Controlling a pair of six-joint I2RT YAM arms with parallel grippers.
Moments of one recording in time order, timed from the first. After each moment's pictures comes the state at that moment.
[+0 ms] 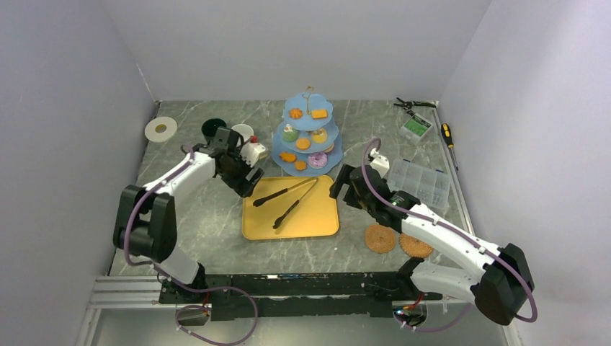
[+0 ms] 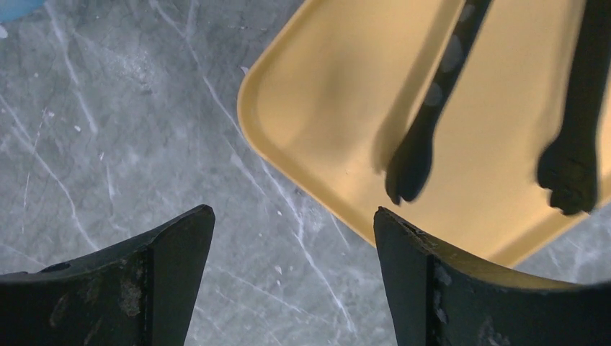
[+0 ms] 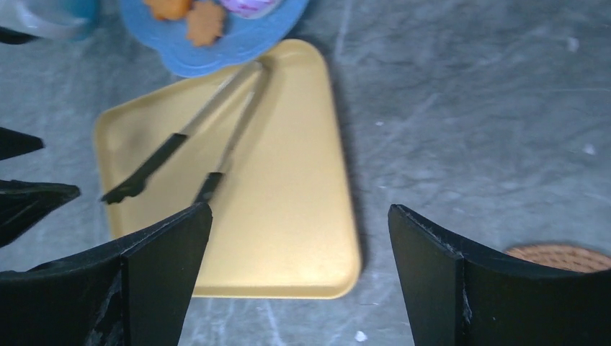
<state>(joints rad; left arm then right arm) -0.27 1.54 1.08 -0.67 0.24 0.43 0.71 1.07 0.73 -0.36 0.34 0.88</state>
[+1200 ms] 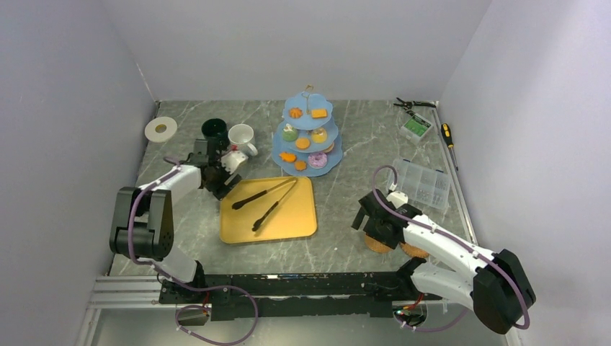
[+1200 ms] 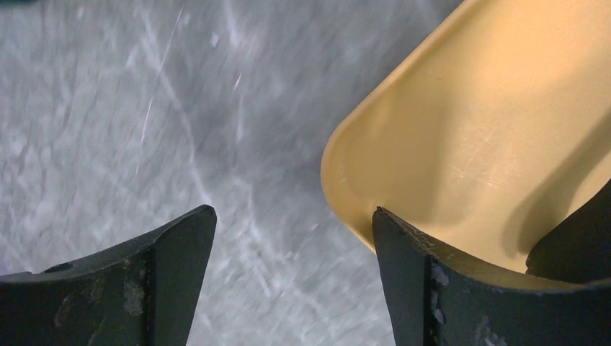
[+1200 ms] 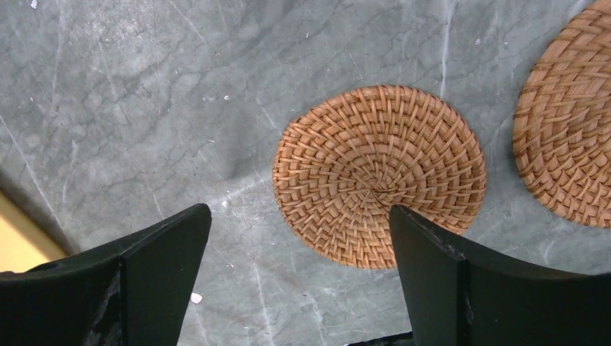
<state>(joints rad) -0.13 1.59 0.88 -0.32 0.06 0.66 0.61 1.03 0.50 -0.70 0.32 1.09</state>
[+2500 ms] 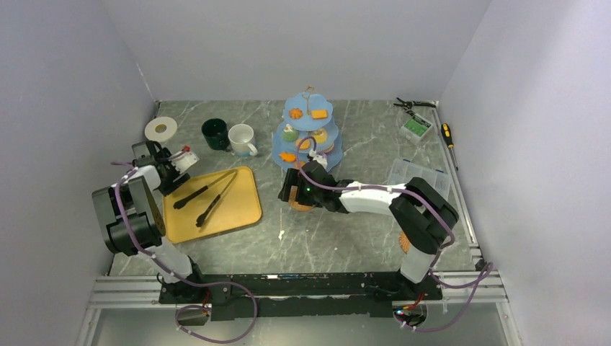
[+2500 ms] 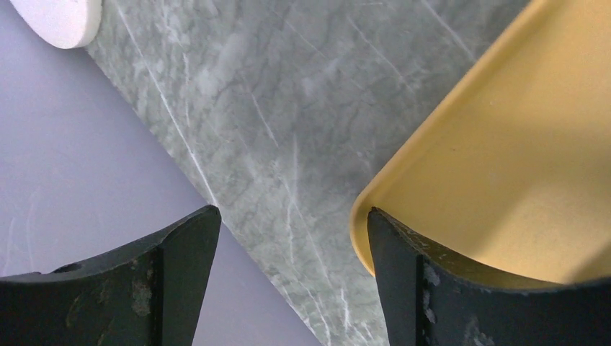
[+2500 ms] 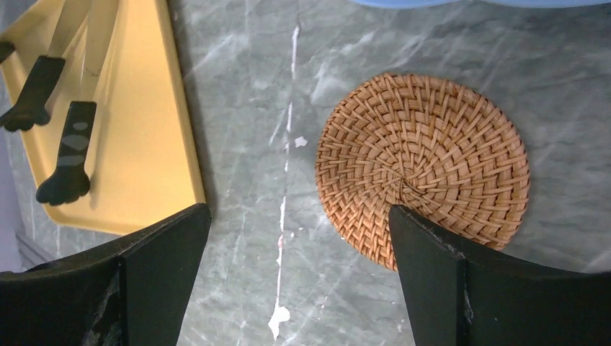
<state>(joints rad) 0.39 1.65 0.89 -0.18 0.12 1.23 0.83 1.72 0.92 0.05 0.07 0.88</state>
